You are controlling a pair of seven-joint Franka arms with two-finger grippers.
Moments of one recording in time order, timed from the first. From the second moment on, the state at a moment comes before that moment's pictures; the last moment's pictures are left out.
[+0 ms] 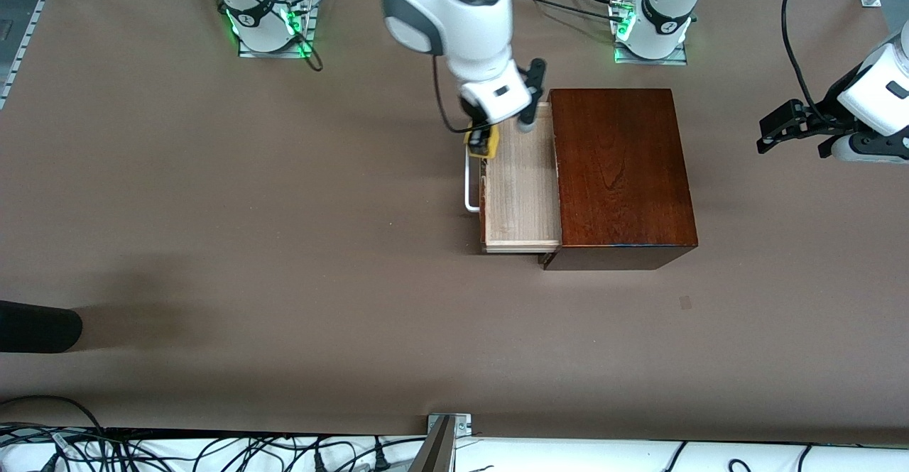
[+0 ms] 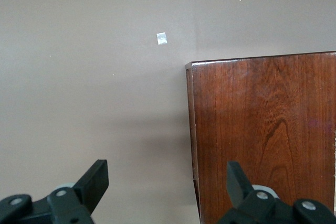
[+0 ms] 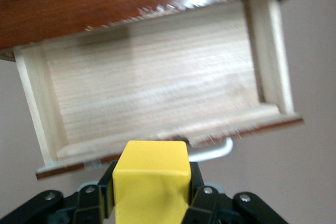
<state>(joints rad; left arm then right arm) -0.06 0.00 0.03 -1.63 0.02 1.59 0.01 0.68 0.63 0.36 -1.23 -0.26 1.93 -0.34</state>
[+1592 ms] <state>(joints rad) -0.06 0.00 0.03 -1.63 0.02 1.59 0.01 0.77 0.82 0.36 -1.14 -0.40 1.98 -0.38</state>
